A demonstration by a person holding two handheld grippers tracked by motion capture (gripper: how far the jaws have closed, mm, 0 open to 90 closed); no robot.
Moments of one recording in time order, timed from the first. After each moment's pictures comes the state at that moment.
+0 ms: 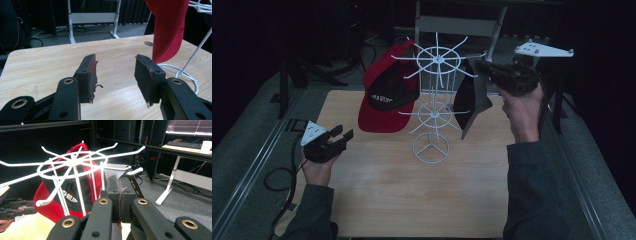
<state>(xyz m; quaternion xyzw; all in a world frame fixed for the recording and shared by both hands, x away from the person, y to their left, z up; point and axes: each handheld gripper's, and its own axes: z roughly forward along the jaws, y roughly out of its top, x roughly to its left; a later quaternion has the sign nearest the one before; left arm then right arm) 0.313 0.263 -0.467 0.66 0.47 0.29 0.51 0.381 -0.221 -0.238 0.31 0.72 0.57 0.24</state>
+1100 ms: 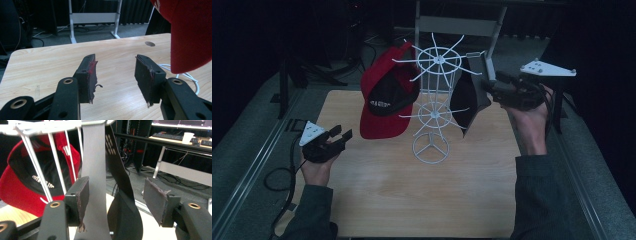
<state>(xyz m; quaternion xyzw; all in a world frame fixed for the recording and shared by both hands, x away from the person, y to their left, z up) 0.312 0.265 -0.467 0.66 0.48 0.29 0.51 0.374 -0.248 -0.273 0.34 0.72 0.54 0.27</state>
